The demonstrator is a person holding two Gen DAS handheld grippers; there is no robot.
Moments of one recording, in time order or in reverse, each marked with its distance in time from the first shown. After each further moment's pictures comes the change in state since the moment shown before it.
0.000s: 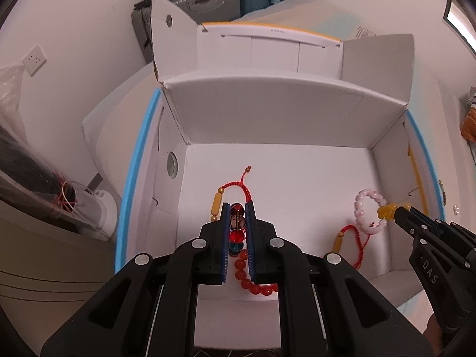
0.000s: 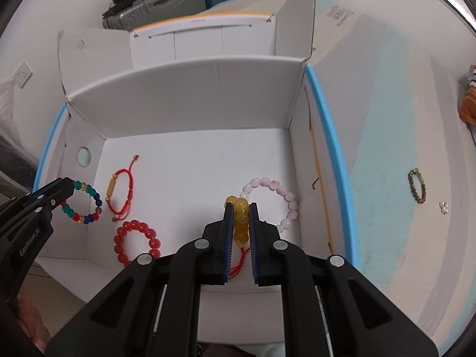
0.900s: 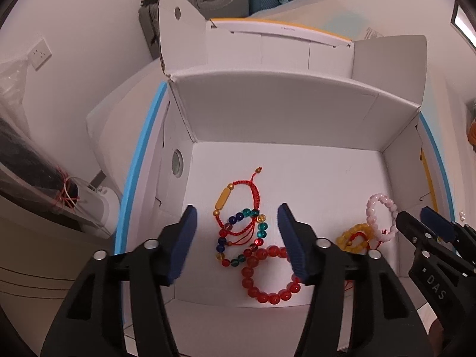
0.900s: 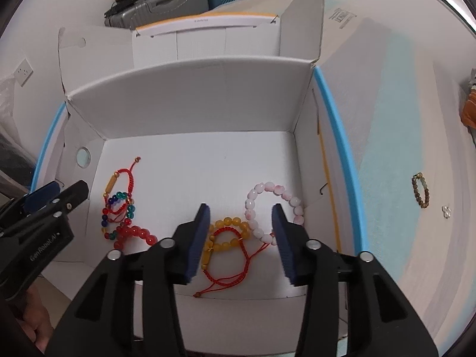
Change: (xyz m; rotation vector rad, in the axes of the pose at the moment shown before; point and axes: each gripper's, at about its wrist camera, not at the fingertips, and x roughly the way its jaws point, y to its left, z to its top) left arm 0.007 0.005 0.001 -0.025 -0.013 0.029; right arm -0.008 -0.001 0.003 -0.005 -0.039 0.005
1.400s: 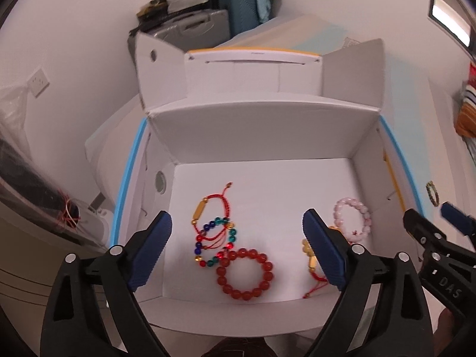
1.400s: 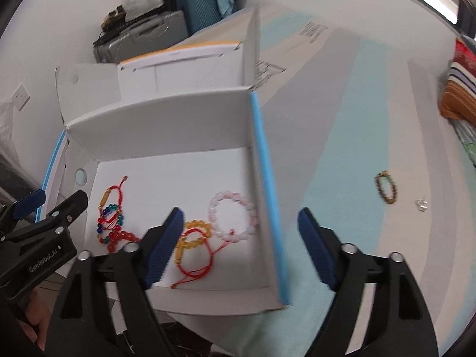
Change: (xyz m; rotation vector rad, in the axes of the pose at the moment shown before) left arm -0.044 -0.044 -0.008 0.074 -0.106 -0.012; right arm -0.053 -0.054 -0.014 0.079 -0.121 -0.050
